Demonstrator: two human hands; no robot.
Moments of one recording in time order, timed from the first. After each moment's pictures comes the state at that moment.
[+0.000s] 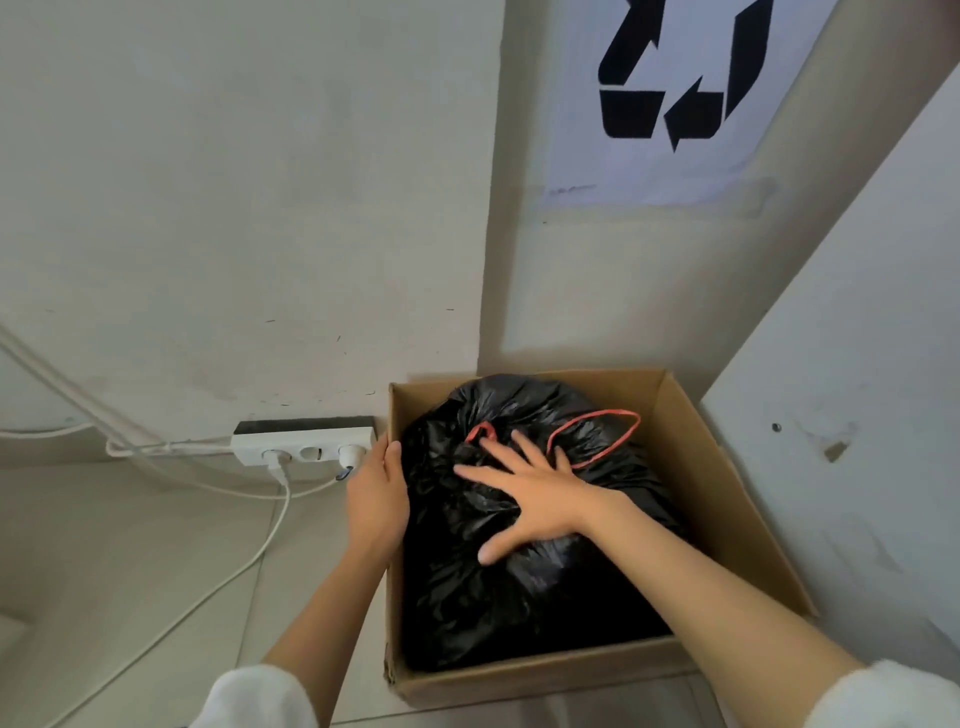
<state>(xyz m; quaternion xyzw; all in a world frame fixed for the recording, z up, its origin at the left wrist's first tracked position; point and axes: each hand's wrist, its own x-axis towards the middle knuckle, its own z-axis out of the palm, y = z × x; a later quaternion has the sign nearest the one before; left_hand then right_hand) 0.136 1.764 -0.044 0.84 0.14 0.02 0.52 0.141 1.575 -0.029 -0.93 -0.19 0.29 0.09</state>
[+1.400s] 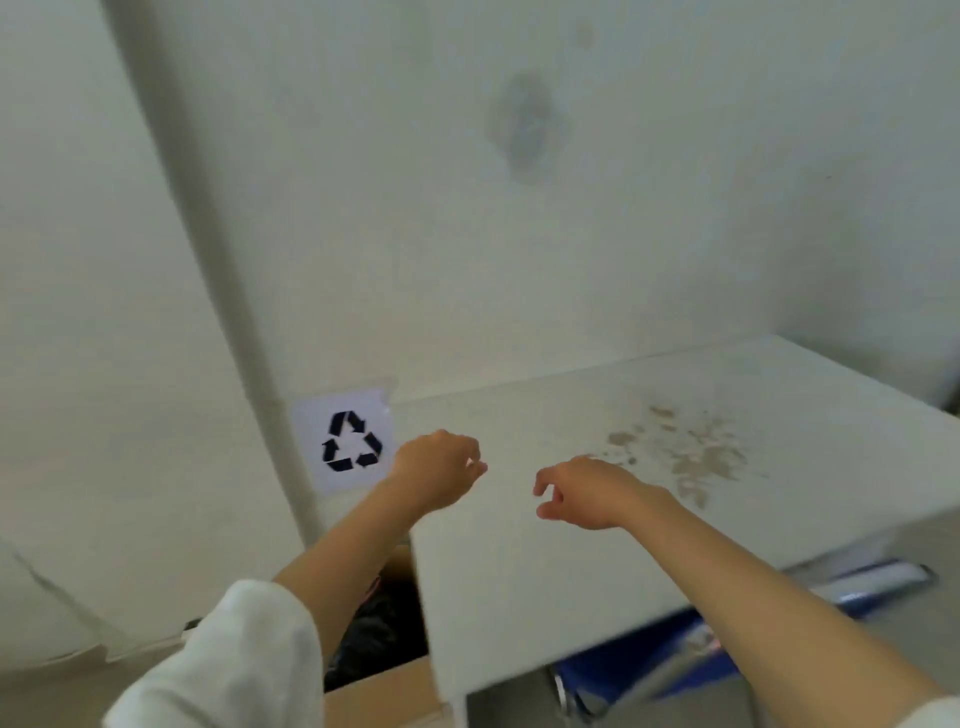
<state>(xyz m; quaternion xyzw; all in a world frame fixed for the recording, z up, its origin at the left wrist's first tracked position) -0.161 1.399 0.664 0.95 -0.29 -0.02 0.05 -0.230 1.214 0.649 -0.99 0.01 0.15 0.08</state>
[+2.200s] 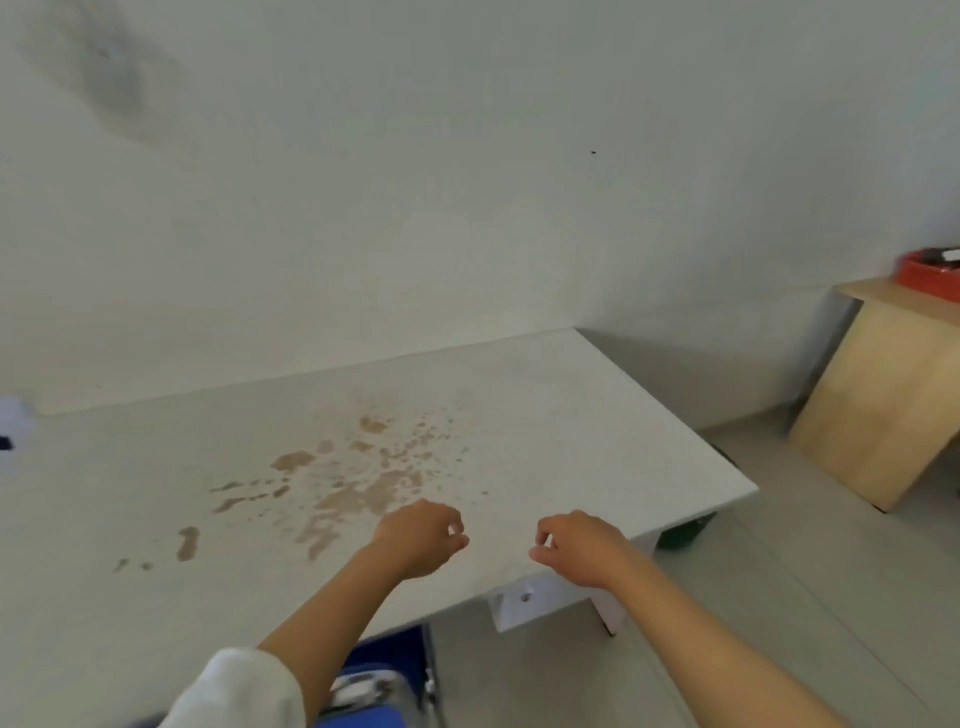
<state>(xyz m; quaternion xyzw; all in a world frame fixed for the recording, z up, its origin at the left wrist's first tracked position) -0.257 0.812 0.554 0.93 -0.30 -0.18 0.08 -0.341 0.614 0.545 -0.97 0.08 0.16 0.13</state>
